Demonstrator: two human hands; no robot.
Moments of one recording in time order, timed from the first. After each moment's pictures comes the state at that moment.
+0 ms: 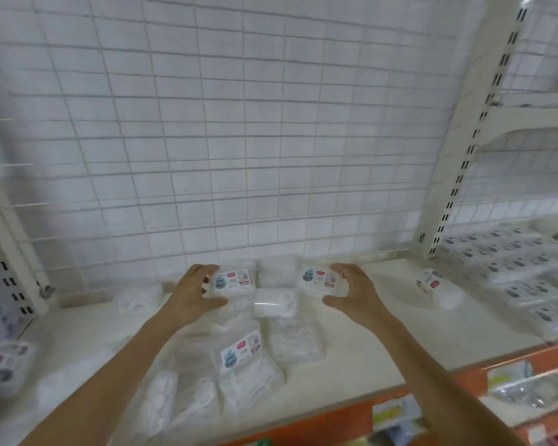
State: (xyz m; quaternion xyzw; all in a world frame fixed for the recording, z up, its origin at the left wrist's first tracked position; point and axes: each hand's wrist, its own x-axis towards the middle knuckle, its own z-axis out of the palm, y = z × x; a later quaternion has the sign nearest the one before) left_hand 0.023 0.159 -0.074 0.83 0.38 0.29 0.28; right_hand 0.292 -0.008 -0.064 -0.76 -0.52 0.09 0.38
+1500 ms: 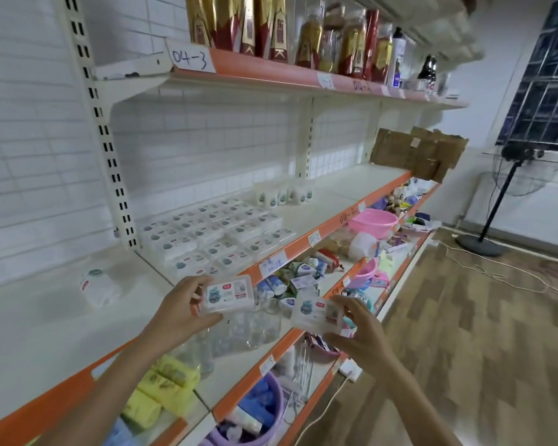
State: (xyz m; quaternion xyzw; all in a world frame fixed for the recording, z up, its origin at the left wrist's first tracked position) left_hand 0.465 -0.208 -0.085 0.89 0.10 0.22 0.38; right_hand 0.587 -0.504 -0.112 -0.84 -0.29 -0.02 0.45
